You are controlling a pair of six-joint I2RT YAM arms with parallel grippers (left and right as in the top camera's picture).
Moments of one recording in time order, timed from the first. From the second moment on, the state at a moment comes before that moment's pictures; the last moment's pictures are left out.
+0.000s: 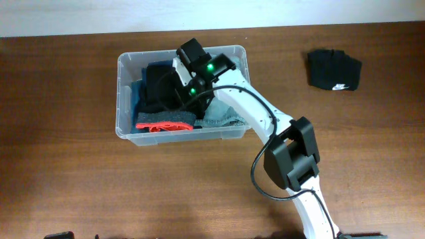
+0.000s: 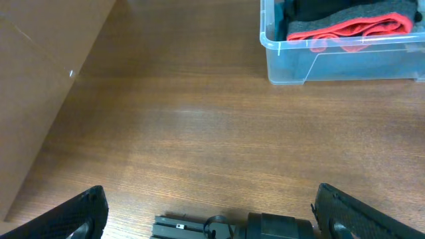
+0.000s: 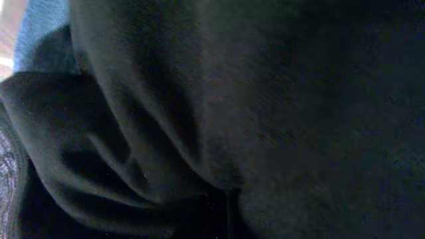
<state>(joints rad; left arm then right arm) -0.01 0.37 1.39 -1.69 -0.25 0.04 0.62 2.34 2.16 -0.99 -0.26 0.13</state>
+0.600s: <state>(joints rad) -0.01 0.37 1.39 -1.69 -0.25 0.04 0.69 2.29 2.16 -0.96 -0.07 0.14</state>
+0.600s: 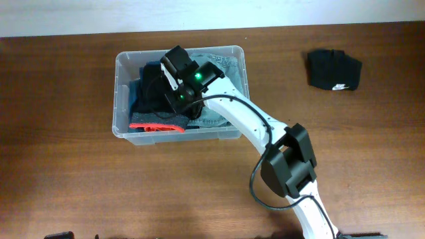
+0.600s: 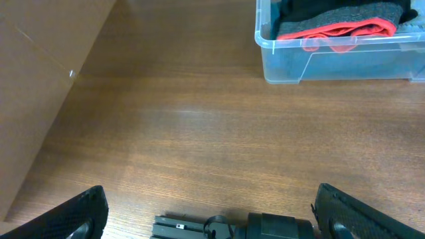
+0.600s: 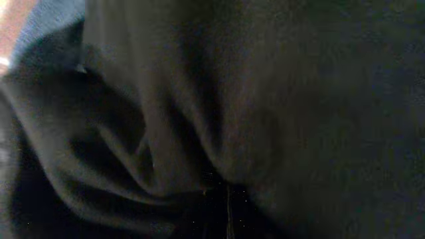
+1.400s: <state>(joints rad) -0.01 0.37 1.39 -1.69 -0.25 0.04 0.68 2.34 2.16 -0.66 -0.06 0.14</state>
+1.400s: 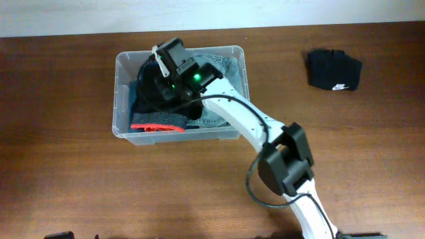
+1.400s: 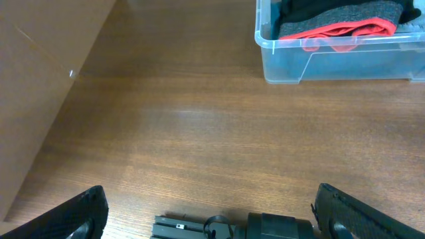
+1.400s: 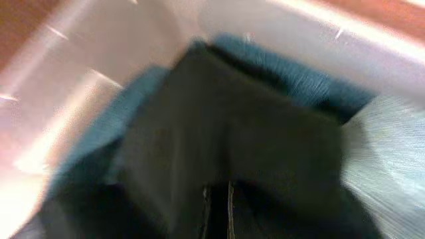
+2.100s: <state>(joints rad) -0.01 0.37 1.39 -1.69 -0.25 0.04 0.59 2.34 2.16 -0.68 -0.02 0.14</state>
